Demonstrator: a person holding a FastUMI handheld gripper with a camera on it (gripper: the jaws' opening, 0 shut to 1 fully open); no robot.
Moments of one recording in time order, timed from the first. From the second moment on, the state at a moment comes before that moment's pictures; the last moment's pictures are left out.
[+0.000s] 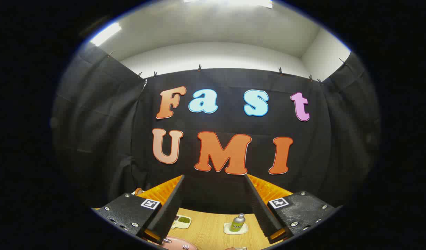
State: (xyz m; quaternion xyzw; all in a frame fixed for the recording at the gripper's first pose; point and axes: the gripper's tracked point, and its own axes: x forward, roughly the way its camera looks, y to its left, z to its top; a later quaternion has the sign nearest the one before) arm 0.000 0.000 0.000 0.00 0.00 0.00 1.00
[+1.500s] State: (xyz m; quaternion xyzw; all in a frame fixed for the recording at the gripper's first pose) arm -0.010 0.038 -0.153 0.03 0.19 0.06 0.98
